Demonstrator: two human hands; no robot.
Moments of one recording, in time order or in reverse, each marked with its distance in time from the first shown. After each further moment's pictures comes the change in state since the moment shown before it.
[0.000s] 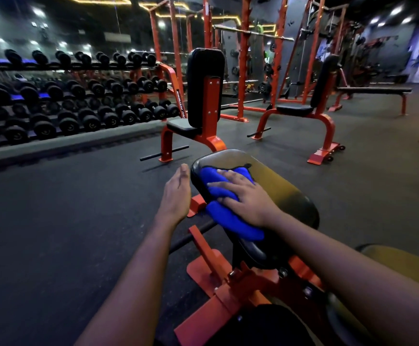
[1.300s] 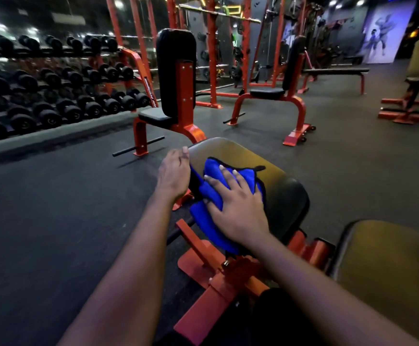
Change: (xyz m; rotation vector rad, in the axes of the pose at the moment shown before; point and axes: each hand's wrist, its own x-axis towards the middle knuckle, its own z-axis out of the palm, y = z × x) left_hand 0.065 -0.010 0.024 0.311 -0.100 0.097; right_hand -0.024 -0.054 0.032 -0.153 0.197 0.384
